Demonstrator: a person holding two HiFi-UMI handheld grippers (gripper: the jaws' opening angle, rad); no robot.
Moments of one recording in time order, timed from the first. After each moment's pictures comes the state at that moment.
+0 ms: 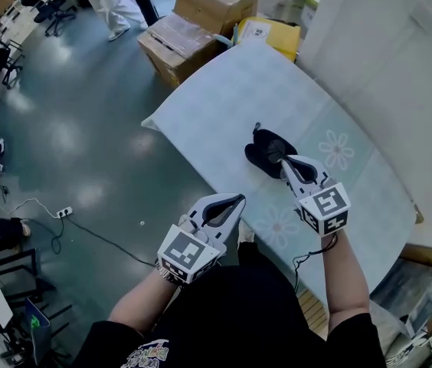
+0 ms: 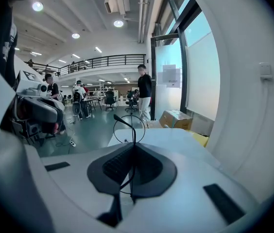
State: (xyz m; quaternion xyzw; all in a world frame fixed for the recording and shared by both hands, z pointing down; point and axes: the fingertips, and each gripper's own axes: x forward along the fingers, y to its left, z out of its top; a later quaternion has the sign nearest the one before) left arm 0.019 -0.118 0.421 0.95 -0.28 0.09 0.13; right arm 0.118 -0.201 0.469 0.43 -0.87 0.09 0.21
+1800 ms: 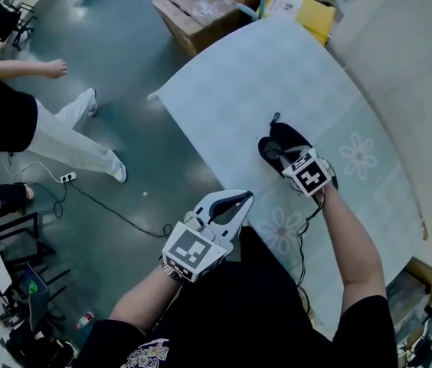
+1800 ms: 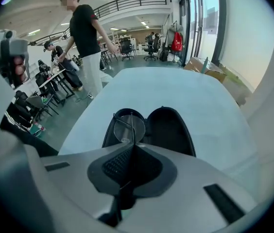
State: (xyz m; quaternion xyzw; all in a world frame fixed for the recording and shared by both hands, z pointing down) left arm 0.025 -0.157 0.473 0.92 -0.32 0.11 0.20; right arm 0.109 -0.251 0.672 0.25 -0.81 0.20 0.49
